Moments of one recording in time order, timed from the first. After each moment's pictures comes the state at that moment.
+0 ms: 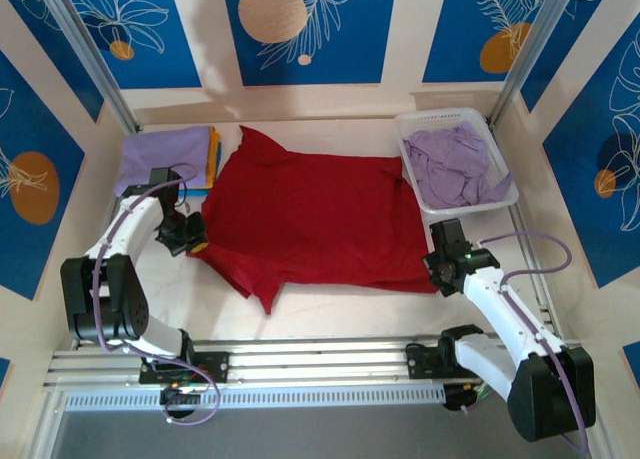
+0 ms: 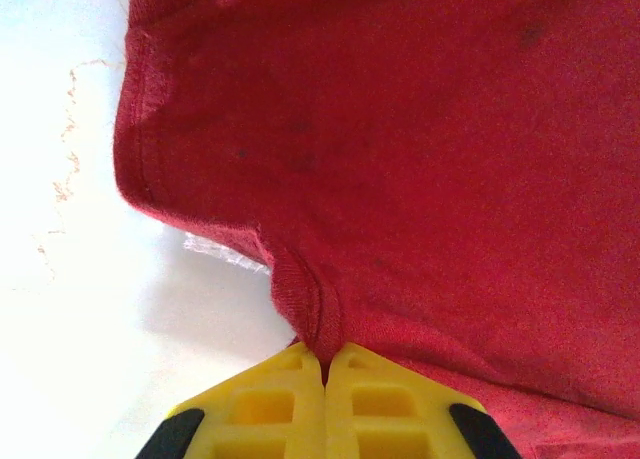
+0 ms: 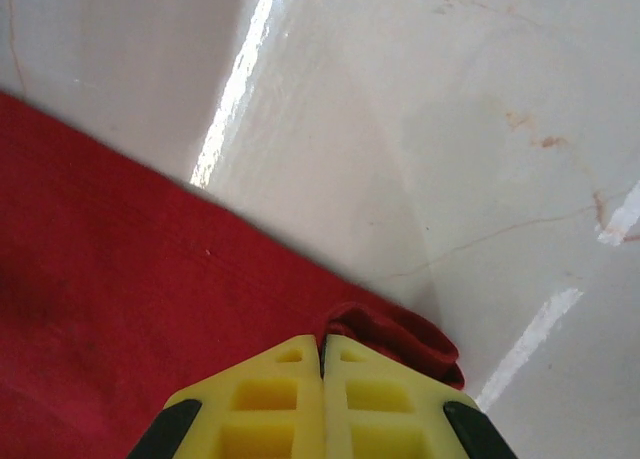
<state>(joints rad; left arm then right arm) 0.06 1.51 1.08 -1.03 0.22 -0.47 0.18 0.96 0.55 -0.80 0.19 1.31</state>
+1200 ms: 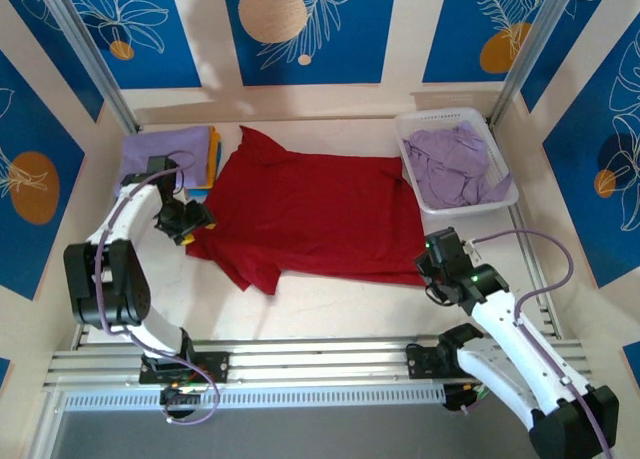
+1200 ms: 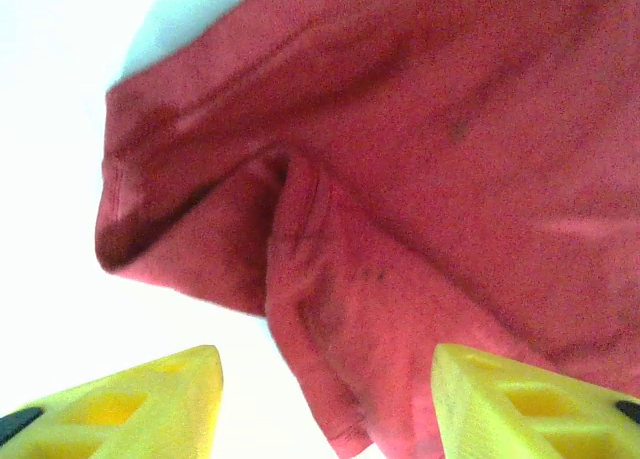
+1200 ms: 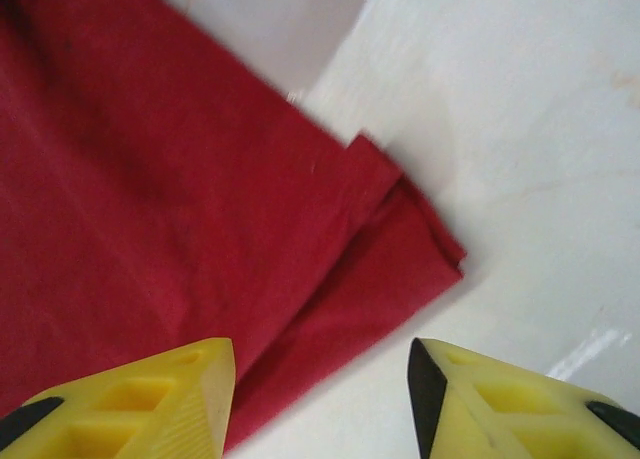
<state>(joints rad) 0.08 1.55 1.14 -1.00 0.25 -0.43 0.41 0.74 0.55 -0.88 0.20 1.30</state>
